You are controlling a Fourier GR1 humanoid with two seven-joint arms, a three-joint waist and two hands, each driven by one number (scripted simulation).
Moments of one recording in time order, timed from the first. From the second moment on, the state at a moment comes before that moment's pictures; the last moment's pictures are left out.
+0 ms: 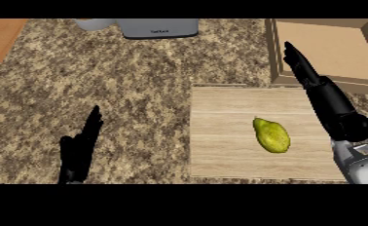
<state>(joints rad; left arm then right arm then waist) 0.09 0.26 -0.24 -1.41 0.15 0.30 0.03 -0.25 -0.56 0.29 -1.71 -0.14 -0.14 0.11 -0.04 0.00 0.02</state>
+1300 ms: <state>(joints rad) -0.25 0.45 -0.25 -1.52 0.09 0.01 -0.11 -0.40 -0.82 0.07 -1.12 -0.25 0.72 -0.46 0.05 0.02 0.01</state>
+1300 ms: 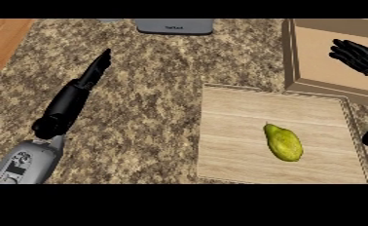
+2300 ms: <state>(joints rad) -0.25 0.44 -0.21 -1.51 0.07 -0.01 -0.09 -0.51 -0.95 0.41 -1.26 0.11 0.64 -0.57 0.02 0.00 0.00</state>
